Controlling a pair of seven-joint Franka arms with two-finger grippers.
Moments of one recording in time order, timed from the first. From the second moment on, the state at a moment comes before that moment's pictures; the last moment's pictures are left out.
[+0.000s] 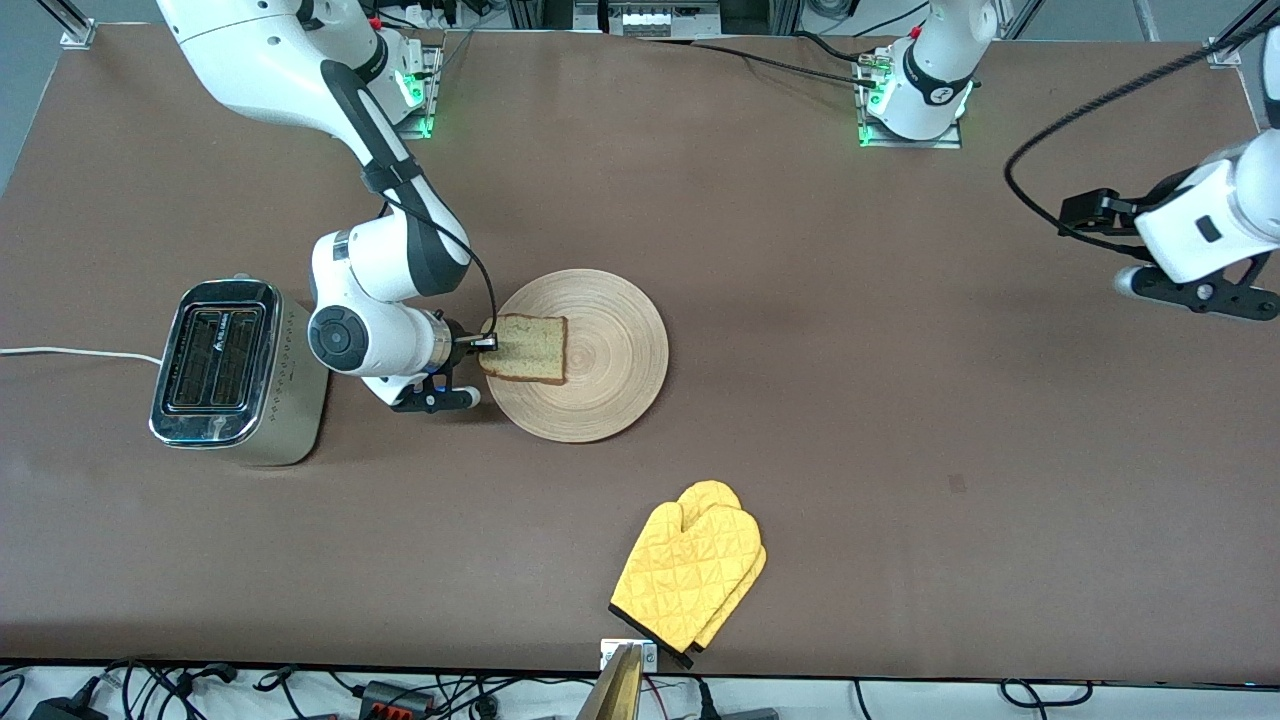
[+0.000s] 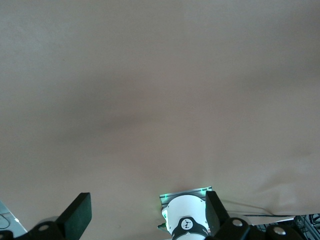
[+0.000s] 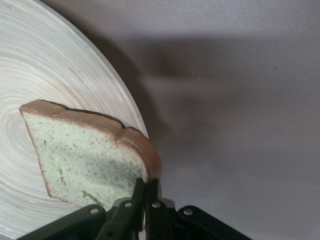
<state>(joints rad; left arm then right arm) 0.18 0.17 -0.26 -1.43 0.09 1.25 0.14 0.32 0.56 0.05 -1.78 0.26 2.09 0.16</state>
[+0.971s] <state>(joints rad) 0.10 -0.09 -0.01 -1.75 -0.01 1.50 0.10 0.32 0.40 -0.08 -1.33 -0.23 1.39 0.24</state>
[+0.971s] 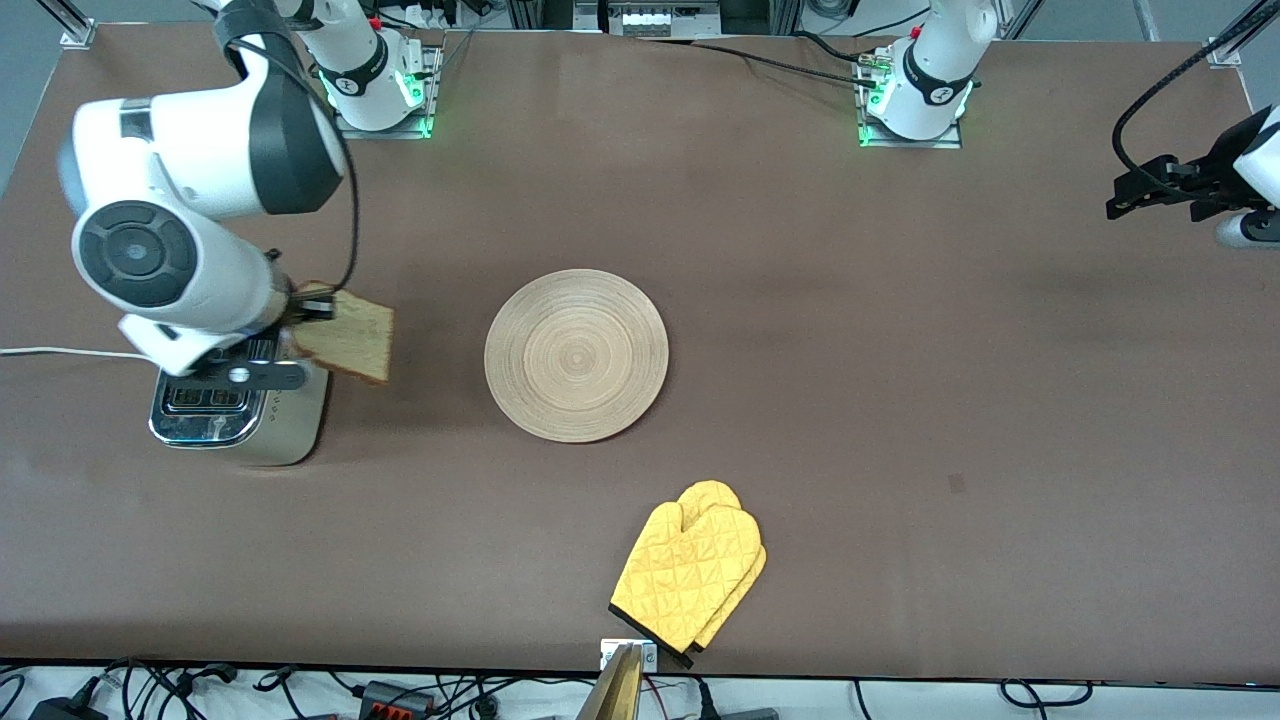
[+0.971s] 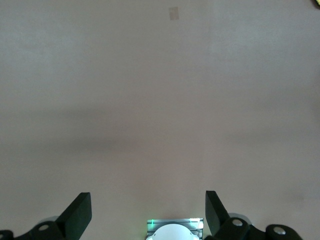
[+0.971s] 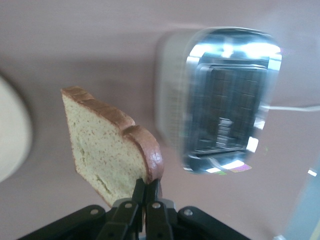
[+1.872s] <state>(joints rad) 0.10 -0.07 -0.03 -1.74 0.00 1.51 0.03 0.27 0.47 -0.18 -1.32 -0.48 1.35 0.09</state>
